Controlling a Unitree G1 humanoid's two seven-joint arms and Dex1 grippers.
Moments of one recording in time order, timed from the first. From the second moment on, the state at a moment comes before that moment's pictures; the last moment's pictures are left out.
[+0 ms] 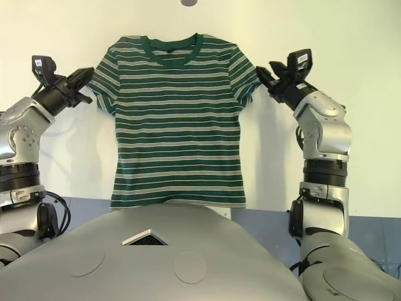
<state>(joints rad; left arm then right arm) -0.10 0.47 0.21 0.02 -0.52 0.58 -0.60 -0.15 -0.48 -0.16 0.15 0.36 0.46 0.52</state>
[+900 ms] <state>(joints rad) -0.09 0.52 0.24 0.07 -0.38 0.55 -0.50 -0.12 -0.35 -0.15 0.05 0.34 0.58 0.37</state>
